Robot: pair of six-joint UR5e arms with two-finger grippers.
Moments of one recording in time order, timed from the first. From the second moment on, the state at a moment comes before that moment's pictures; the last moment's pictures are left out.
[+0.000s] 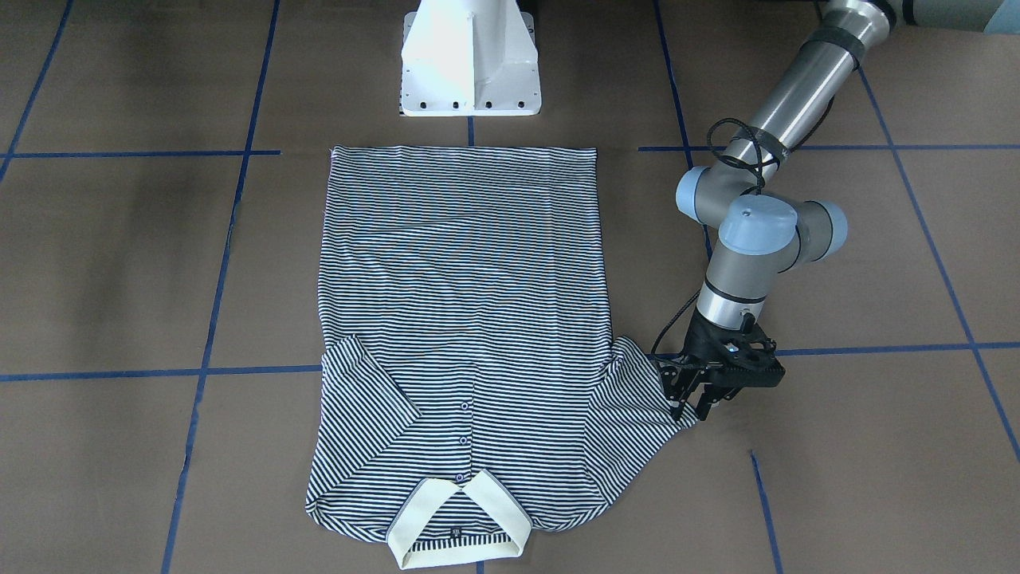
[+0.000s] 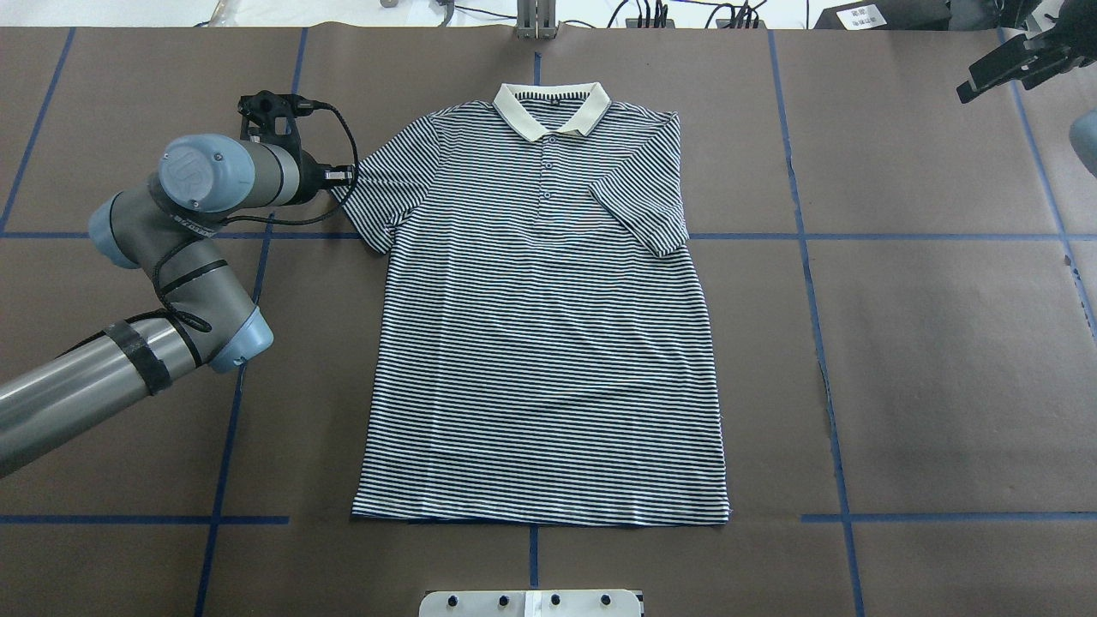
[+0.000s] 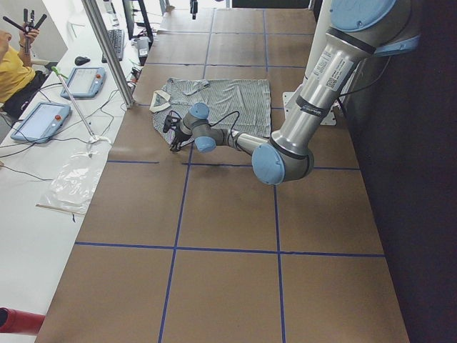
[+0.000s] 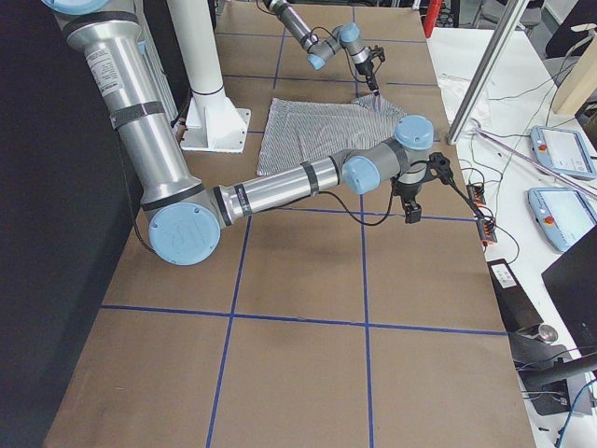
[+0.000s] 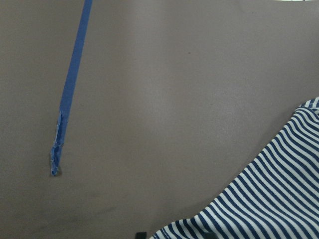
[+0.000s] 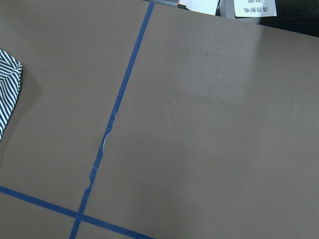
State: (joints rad) left arm -0.77 -2.13 -1.17 -2.43 -1.63 -1.09; right arm 1.33 -1.21 1.54 -1.36 2.33 0.28
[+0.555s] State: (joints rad) left arm -0.77 -2.13 -1.17 -2.43 -1.63 -1.09; right arm 1.32 -1.21 1.54 -1.37 2.33 0.28
